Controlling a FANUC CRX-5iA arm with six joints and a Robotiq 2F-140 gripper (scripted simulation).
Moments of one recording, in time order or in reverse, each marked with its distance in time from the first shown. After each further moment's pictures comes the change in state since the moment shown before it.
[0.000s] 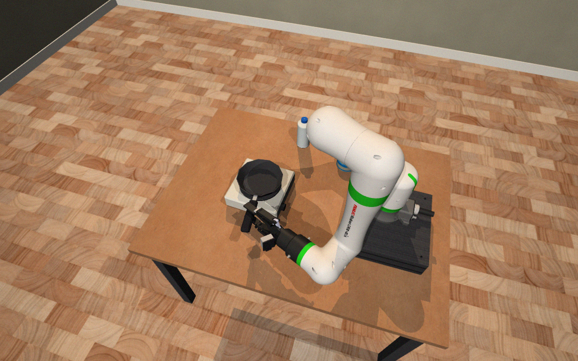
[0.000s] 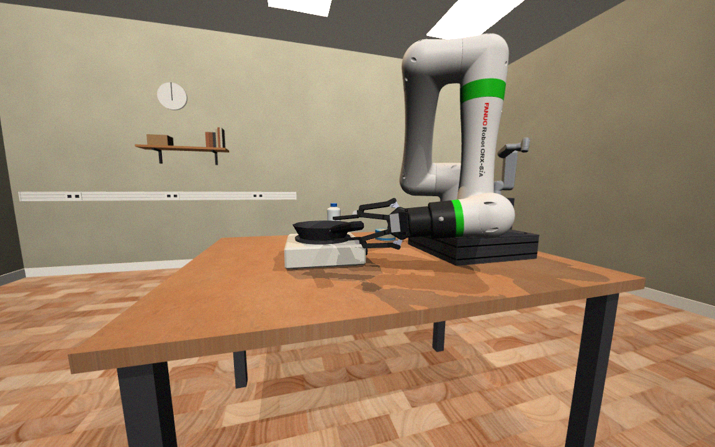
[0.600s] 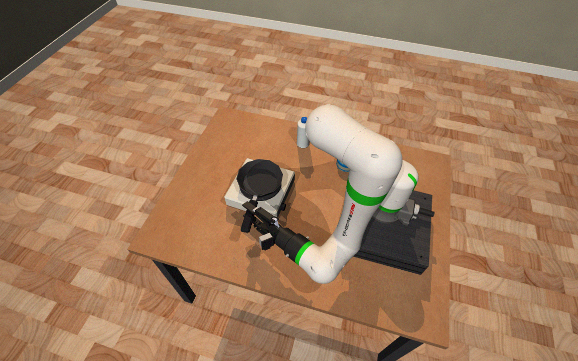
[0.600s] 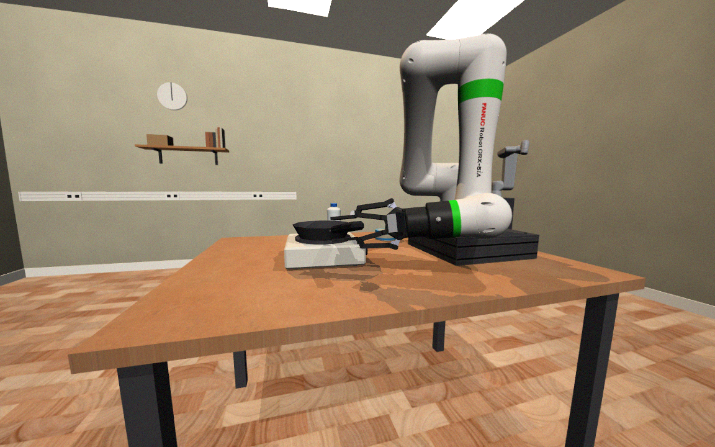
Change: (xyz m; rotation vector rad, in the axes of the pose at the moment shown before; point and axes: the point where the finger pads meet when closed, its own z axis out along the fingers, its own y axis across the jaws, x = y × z) arm 0.000 0.000 0.006 0.000 0.000 0.000
